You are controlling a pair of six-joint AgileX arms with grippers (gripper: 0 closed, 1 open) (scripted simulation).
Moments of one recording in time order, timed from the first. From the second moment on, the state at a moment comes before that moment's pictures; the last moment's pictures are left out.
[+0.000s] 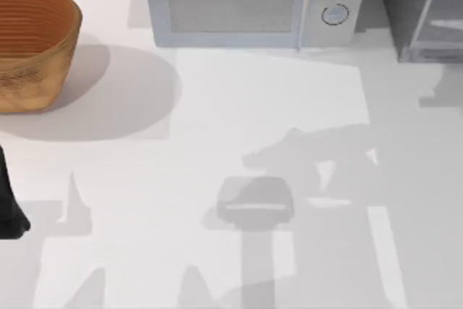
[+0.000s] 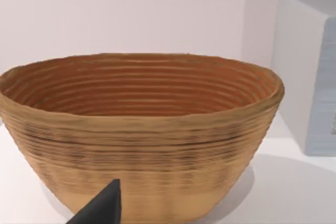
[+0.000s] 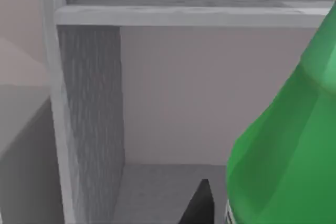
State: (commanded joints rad) left arm 0.00 0.00 0.00 0.00 0.00 0.00; right arm -0.18 1.30 0.62 0.71 -0.16 0.01
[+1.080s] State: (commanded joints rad) left arm 0.00 0.00 0.00 0.00 0.00 0.00; right arm -0.27 2.12 0.99 1.12 -0.26 0.02
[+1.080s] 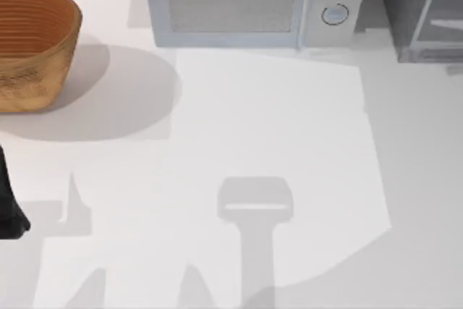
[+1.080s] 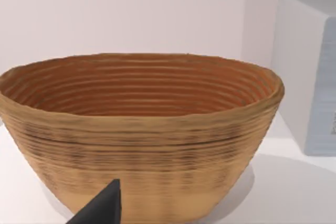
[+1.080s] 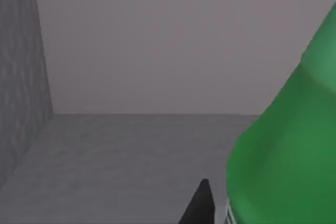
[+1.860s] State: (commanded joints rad) left arm 0.00 0.00 0.00 0.00 0.00 0.00; right arm -0.22 2.38 1.48 0.88 -0.21 0.01
